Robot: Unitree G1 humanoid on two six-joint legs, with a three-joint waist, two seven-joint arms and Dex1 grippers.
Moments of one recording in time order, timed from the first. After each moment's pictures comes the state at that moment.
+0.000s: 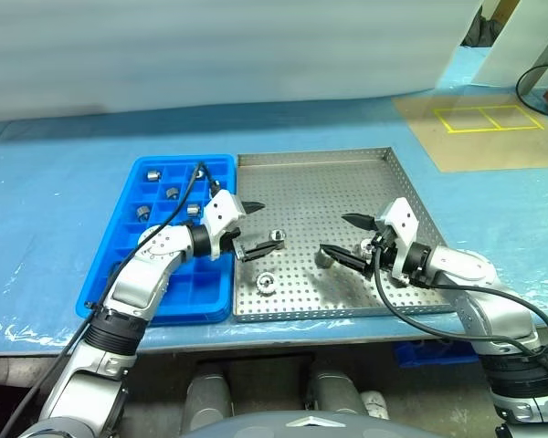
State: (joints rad) left arm -0.38 0.41 -0.18 -0.05 -0.24 0.23 -0.89; right arm -0.15 -0.60 -0.01 -0.29 0.39 0.48 0.80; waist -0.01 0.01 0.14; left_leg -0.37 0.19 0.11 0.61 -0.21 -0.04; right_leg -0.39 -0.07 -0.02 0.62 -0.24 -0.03
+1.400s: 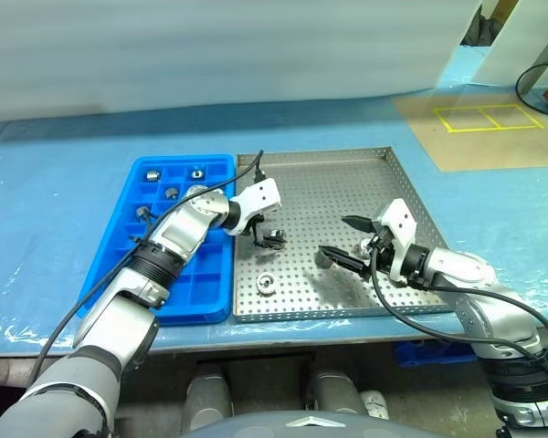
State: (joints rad) left arm -0.81 0.35 -0.43 0.39 0.05 0.39 -1.02; right arm -0.14 -0.60 0.00 -0.35 0.39 0.55 0.76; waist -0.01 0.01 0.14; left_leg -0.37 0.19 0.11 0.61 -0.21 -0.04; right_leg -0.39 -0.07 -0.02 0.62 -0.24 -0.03
